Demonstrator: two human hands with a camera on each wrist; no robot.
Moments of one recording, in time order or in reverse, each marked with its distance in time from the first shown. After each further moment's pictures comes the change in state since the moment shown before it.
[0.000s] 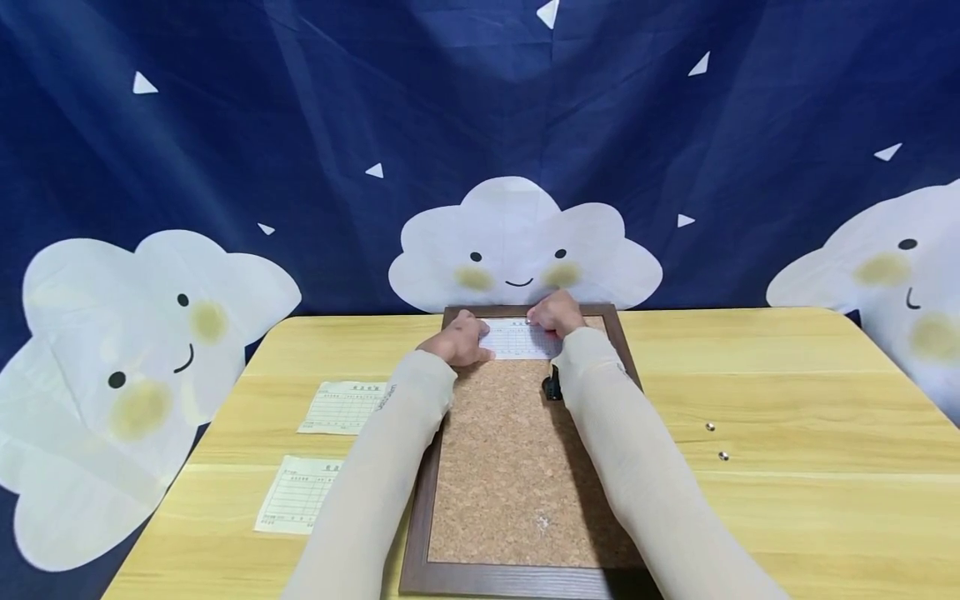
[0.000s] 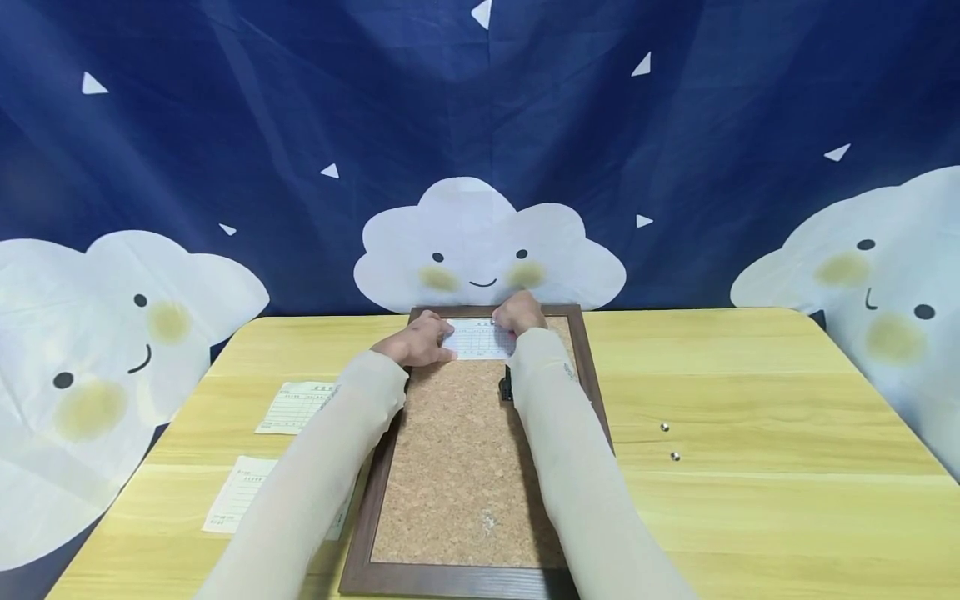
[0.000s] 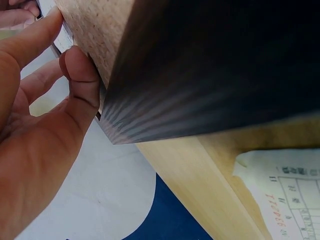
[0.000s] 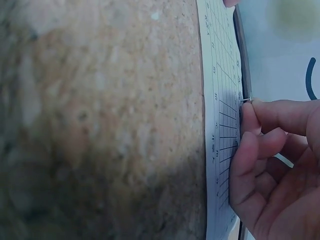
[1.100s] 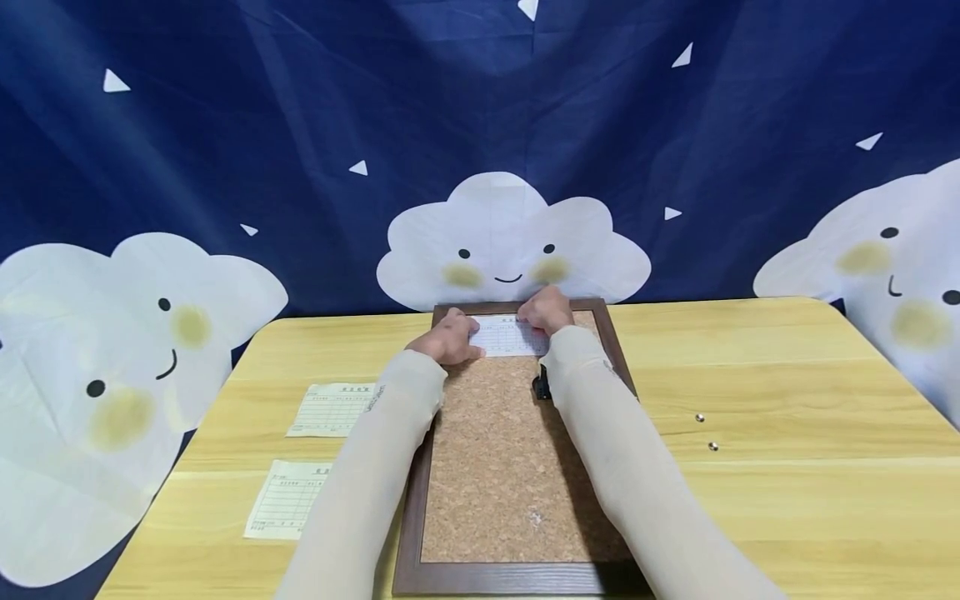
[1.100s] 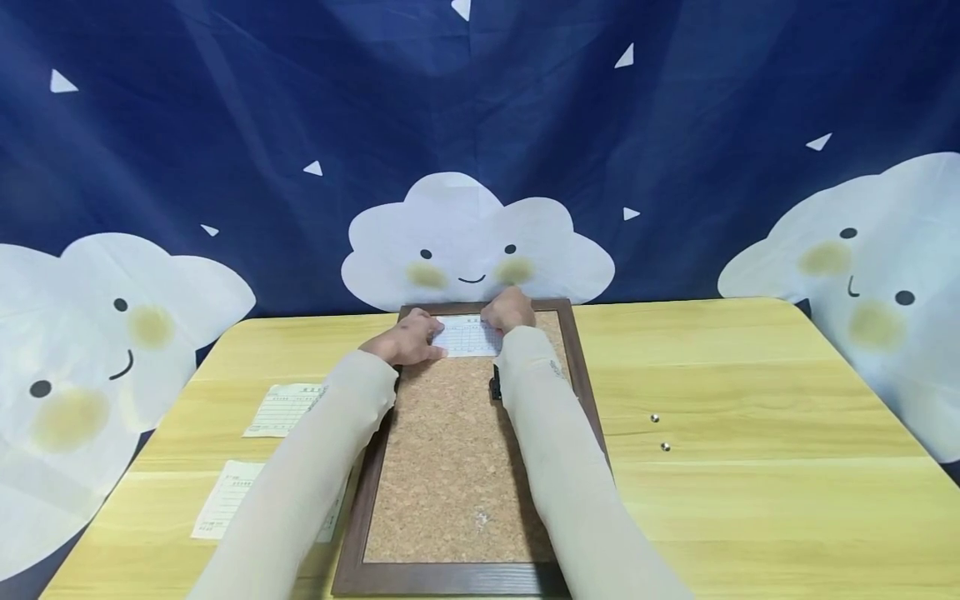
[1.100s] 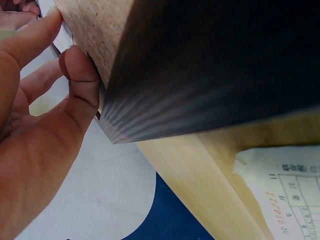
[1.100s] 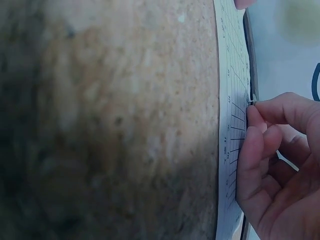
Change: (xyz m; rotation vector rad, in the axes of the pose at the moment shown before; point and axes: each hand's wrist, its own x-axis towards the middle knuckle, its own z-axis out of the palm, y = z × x) left_hand 0.002 -0.003 0.000 -0.004 0.010 0.026; right_hand 0.000 0.003 0.003 -0.044 0.069 0.024
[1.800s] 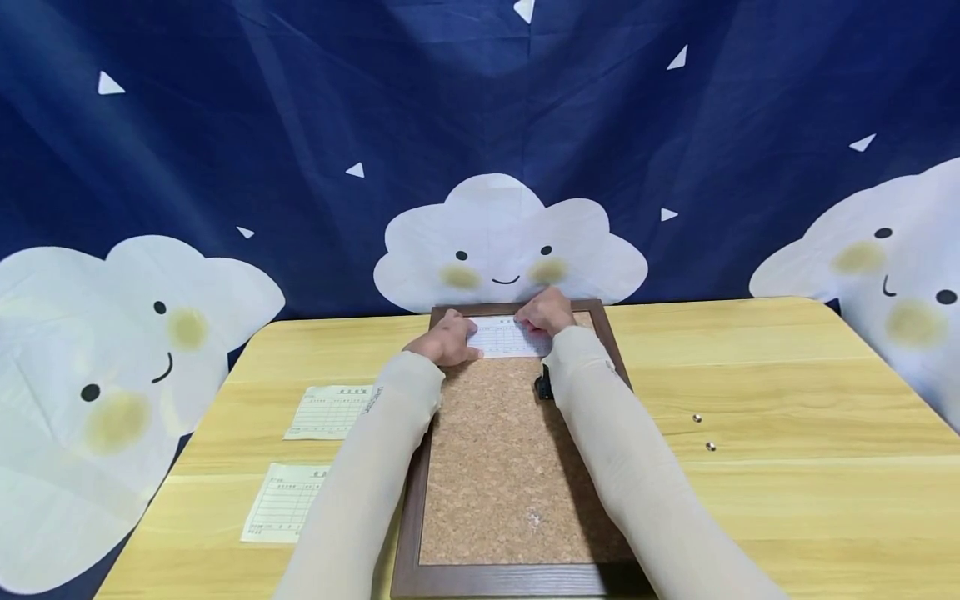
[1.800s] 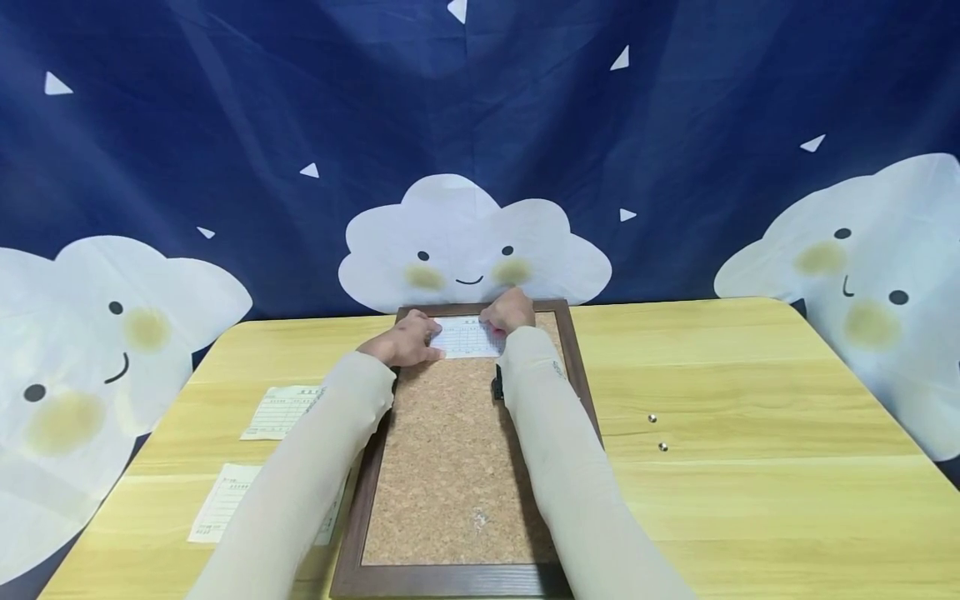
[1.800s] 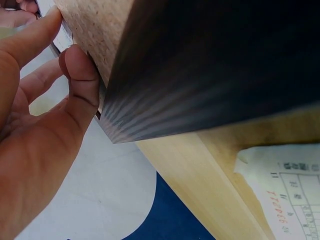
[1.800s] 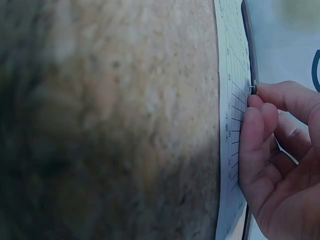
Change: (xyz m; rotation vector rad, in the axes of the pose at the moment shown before) left_hand 0.000 0.001 0.000 -0.012 -0.012 -0.025; right_hand 0.005 0.006 -0.001 0.140 -0.008 0.004
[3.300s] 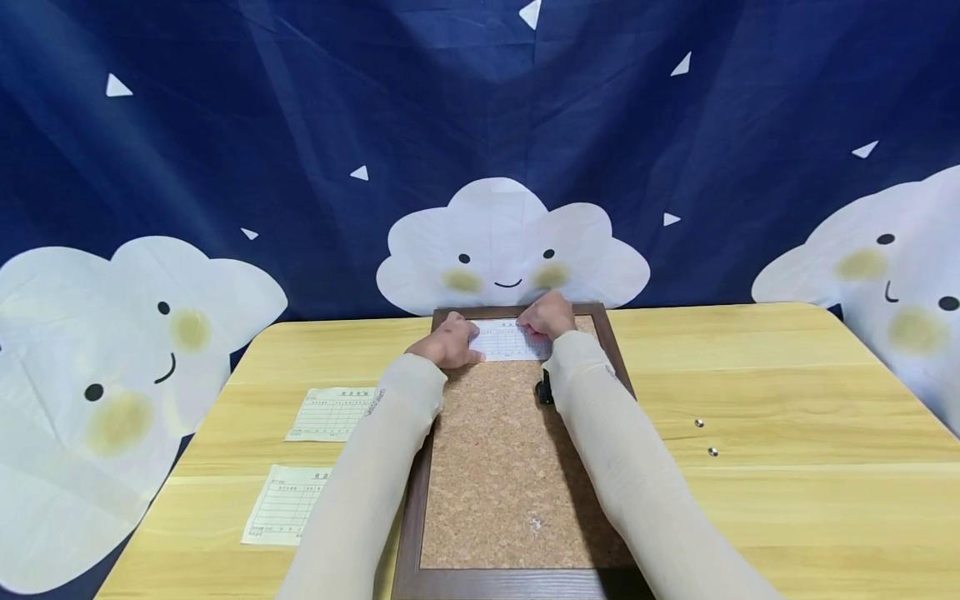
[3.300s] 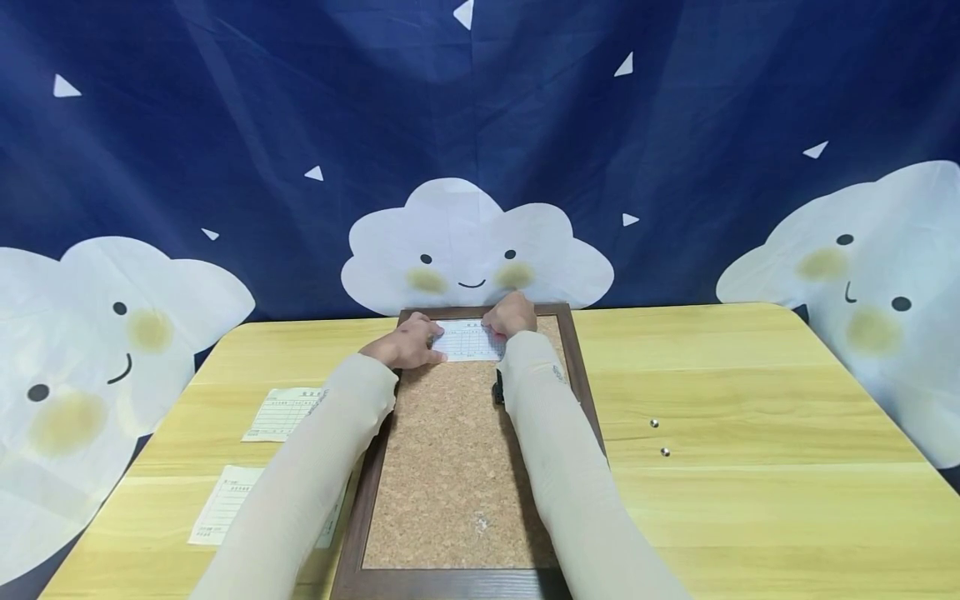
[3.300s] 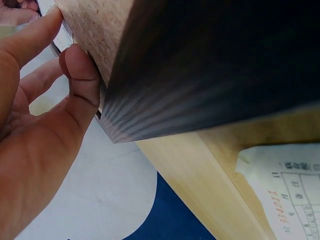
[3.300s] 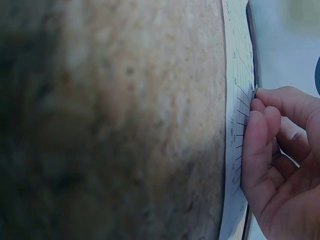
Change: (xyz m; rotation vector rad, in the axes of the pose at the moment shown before) left_hand 0.000 0.000 0.001 0.023 0.013 0.026; right_hand -0.001 0.001 0.001 -0.148 0.023 -0.055
